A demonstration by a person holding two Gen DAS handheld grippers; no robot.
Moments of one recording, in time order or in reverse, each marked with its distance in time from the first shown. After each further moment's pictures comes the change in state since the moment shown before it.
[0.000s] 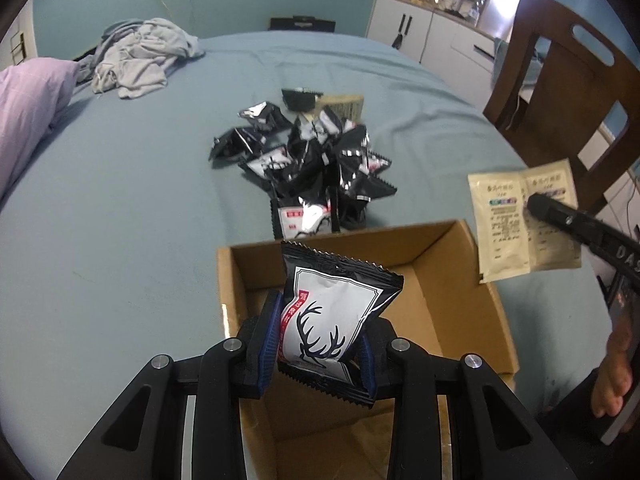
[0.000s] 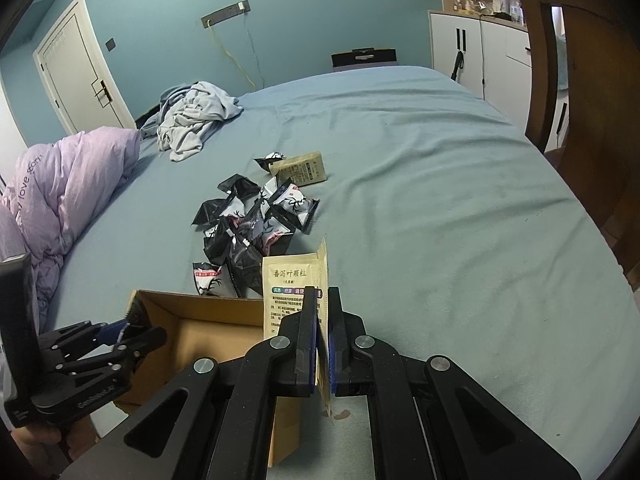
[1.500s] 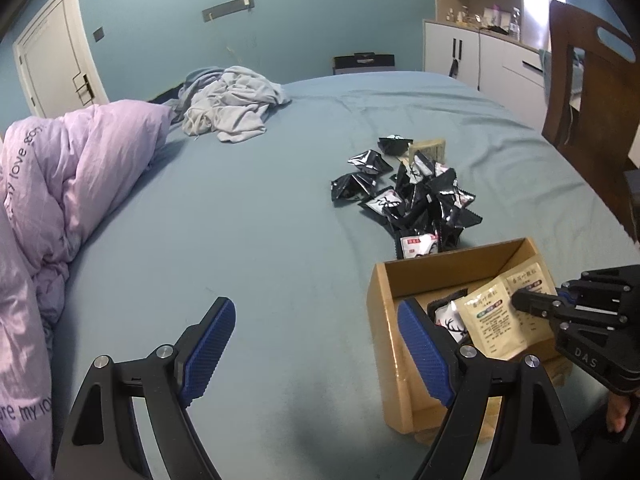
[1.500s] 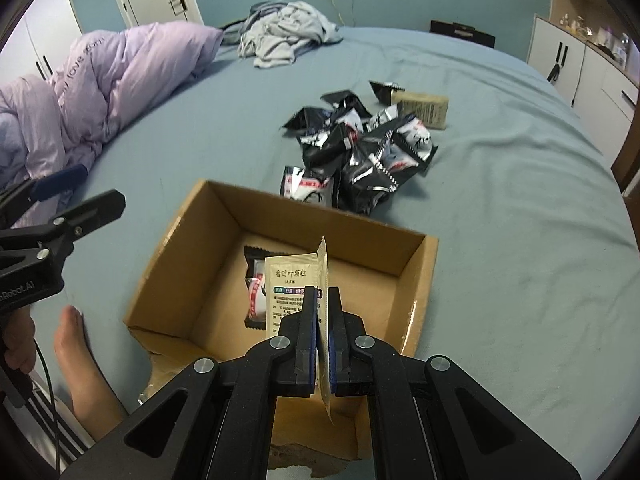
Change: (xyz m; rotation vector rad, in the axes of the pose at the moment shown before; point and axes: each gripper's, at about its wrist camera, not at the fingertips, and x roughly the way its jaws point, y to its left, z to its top) left arm -0.068 0.040 -0.013 0.026 -0.143 0.301; right arm 0.048 0.068 -0.018 -0.279 0.220 0.125
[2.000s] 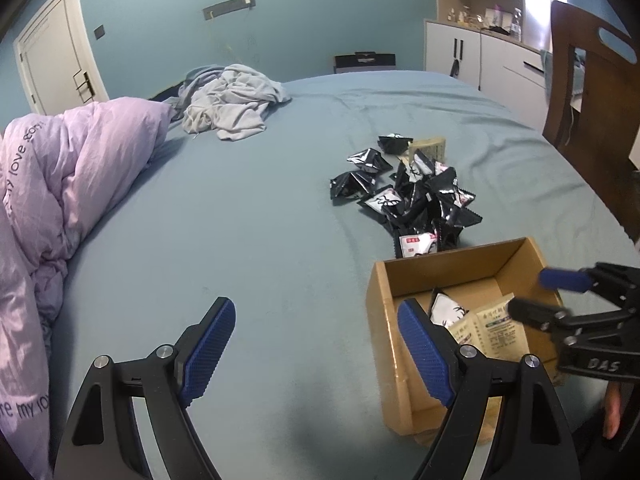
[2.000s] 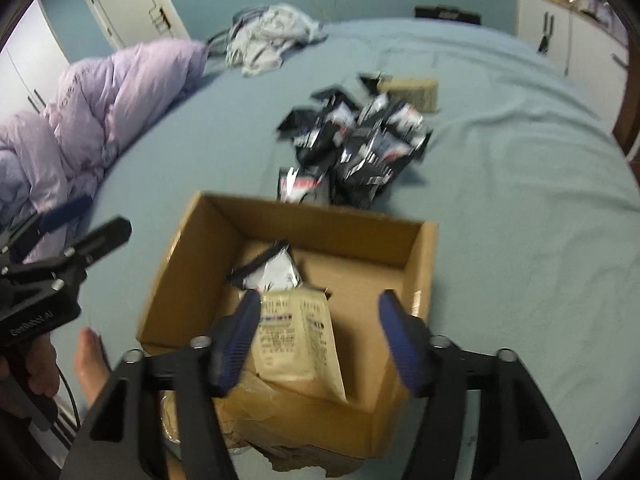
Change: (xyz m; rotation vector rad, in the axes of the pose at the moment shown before) left arm 0.000 0.001 -0.002 -0.020 0.002 -0.004; right arm -0.013 -0.014 -0.002 0.113 -0.088 0.020
